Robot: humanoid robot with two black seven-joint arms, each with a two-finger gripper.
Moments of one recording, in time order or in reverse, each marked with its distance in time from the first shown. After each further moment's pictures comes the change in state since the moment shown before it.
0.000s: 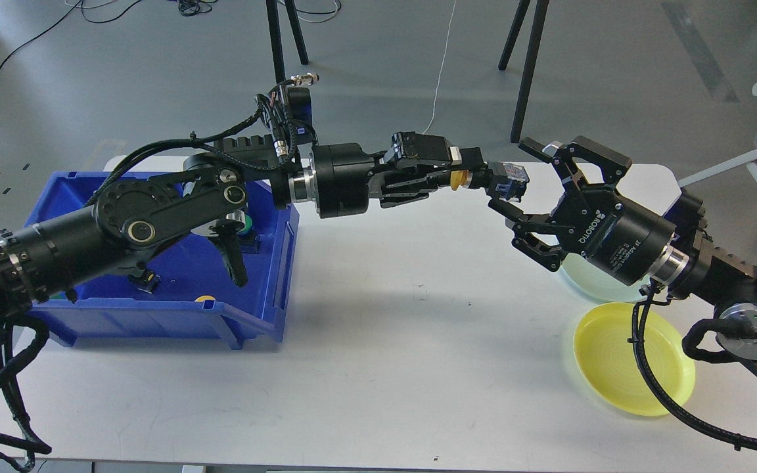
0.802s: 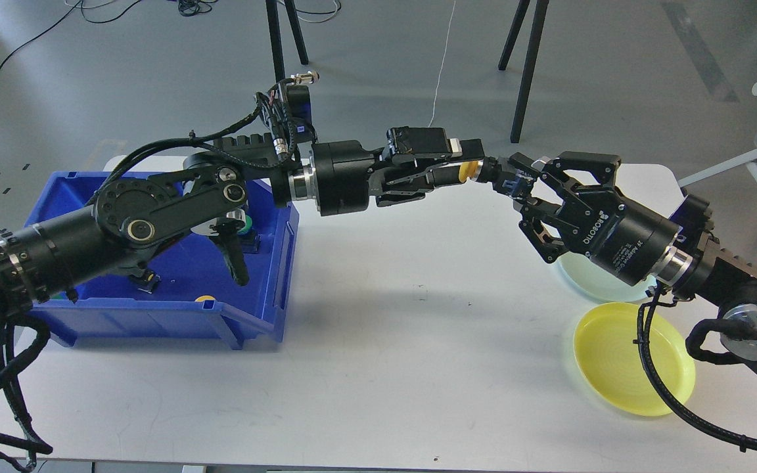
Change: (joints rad) left arm 0.002 -0.002 -0.009 0.000 -0.009 0.000 0.000; right arm -0.010 -0.014 0.010 0.006 0.000 -0.045 -0.006
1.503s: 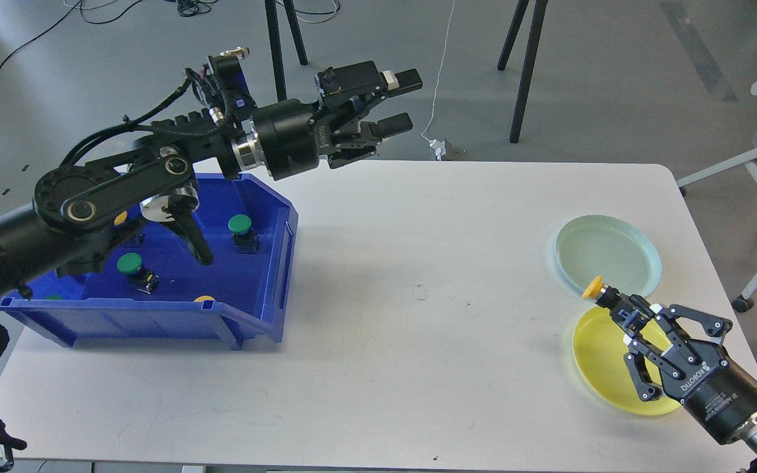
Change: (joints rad) left arm 0.022 0.275 -0.113 -0.020 -0.053 0.000 0.000; right arm -0.808 0.055 0.360 -0.092 0.112 -0.052 0.100
